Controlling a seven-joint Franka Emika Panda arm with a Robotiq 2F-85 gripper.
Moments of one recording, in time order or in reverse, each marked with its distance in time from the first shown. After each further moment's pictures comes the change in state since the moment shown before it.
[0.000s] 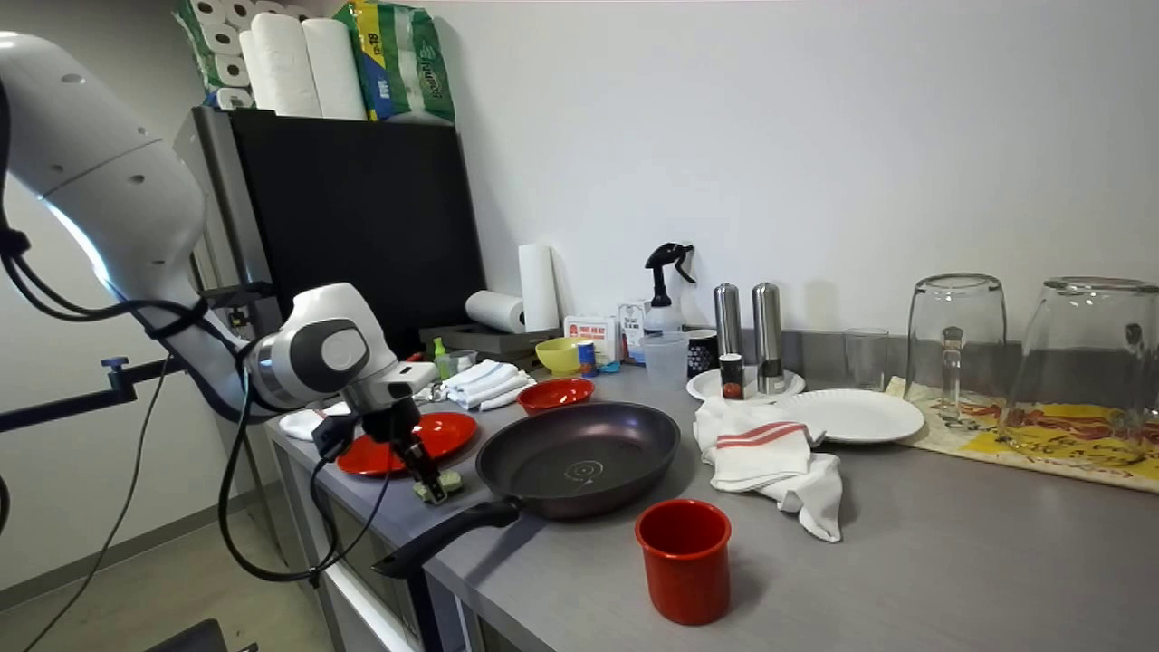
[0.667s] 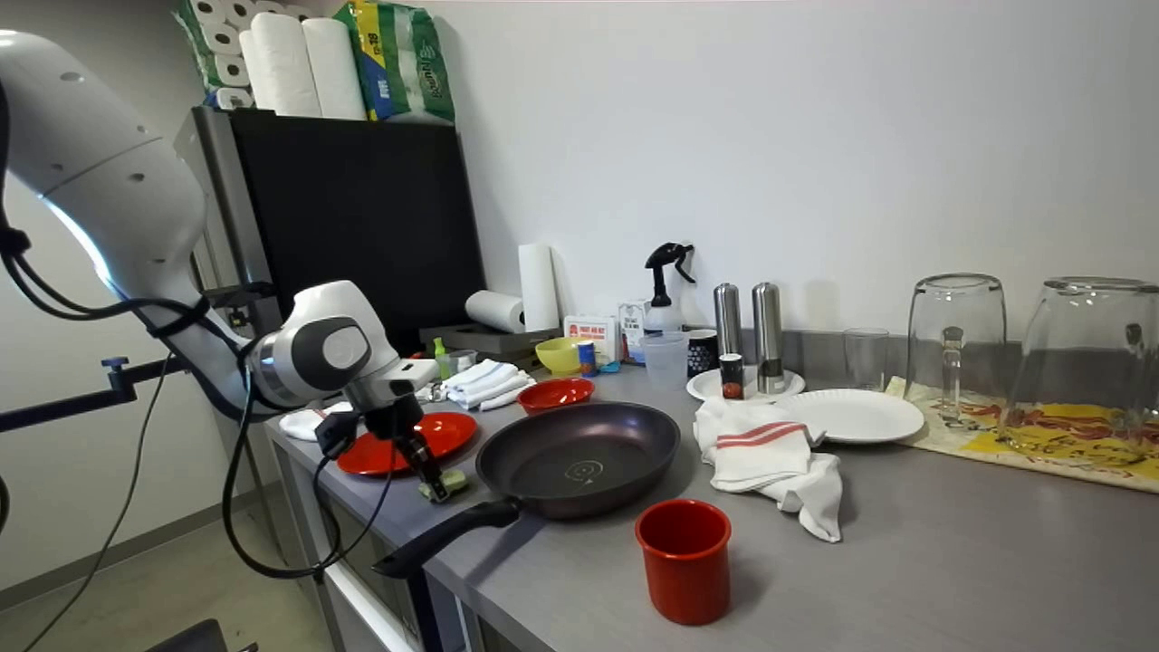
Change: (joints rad) arm -0.003 -0.001 -0.001 0.006 0.000 0.009 0.000
